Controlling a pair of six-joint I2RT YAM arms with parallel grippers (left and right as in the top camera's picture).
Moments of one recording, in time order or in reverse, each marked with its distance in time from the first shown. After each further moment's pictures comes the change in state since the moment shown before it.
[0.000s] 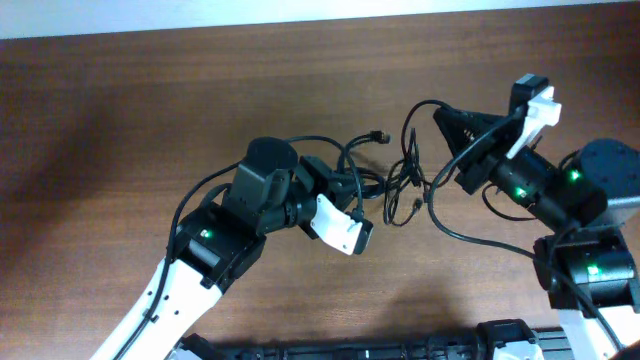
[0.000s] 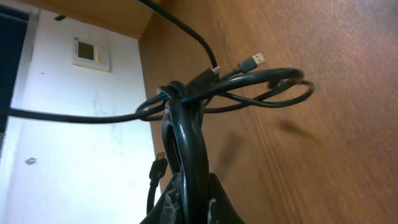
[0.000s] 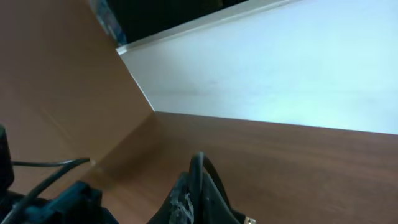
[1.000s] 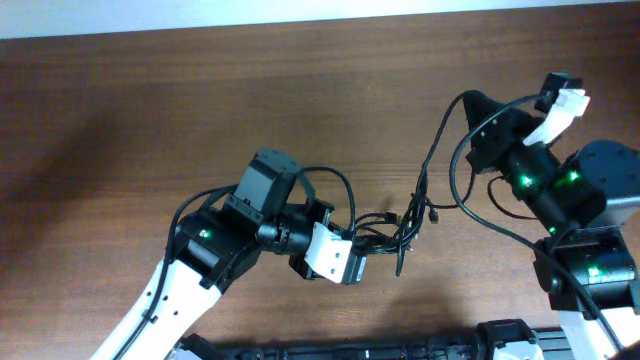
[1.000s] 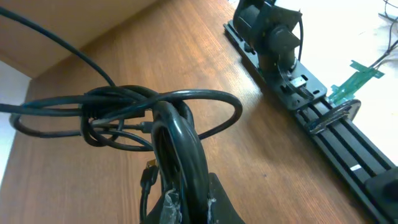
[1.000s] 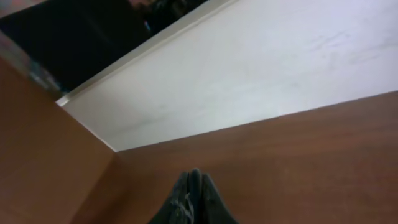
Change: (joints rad) left arm 0.001 -0.002 0.001 -0.285 0.410 -0.239; right arm 0.000 -0.004 0.000 -0.043 0.305 0.181
